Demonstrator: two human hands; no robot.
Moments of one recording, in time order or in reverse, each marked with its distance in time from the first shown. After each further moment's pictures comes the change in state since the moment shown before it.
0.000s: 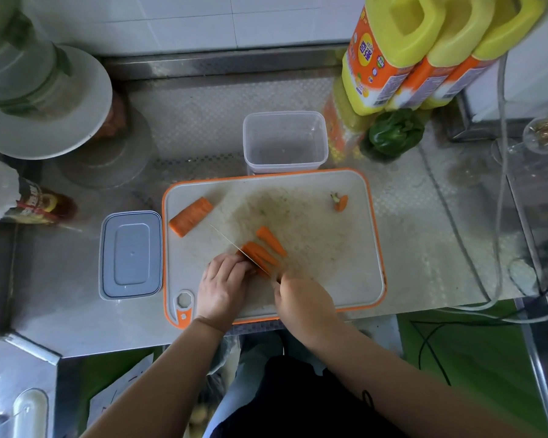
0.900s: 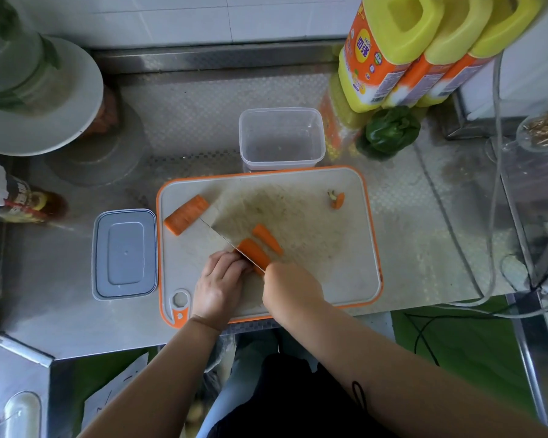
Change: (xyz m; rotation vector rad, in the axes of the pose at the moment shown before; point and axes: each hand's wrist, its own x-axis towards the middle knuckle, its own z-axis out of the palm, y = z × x) left_hand -0.001 -0.003 -0.002 -0.088 -0.041 -0.010; right_hand 0.019 -0.031 -0.034 -0.044 -0.272 0.167
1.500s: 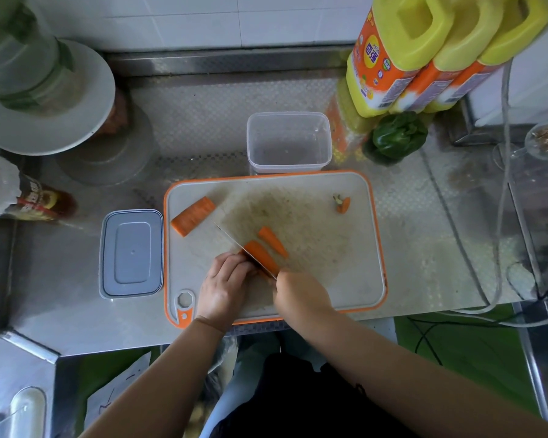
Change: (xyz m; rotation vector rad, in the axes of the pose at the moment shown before) left_hand -0.002 -0.002 0.001 -0.003 -0.033 -0.004; right_hand 0.005 0.018 0.020 0.062 0.041 -0.072
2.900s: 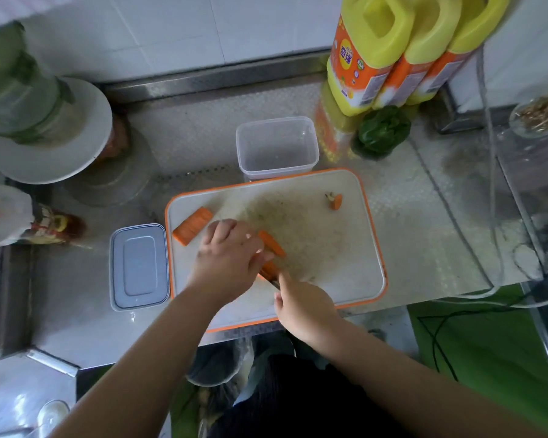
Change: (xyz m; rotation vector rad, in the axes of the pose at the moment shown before) left_hand 0.083 0.043 -0.065 0.392 -0.229 0.187; right_hand -0.019 0.011 0.011 0.071 0.023 -0.049
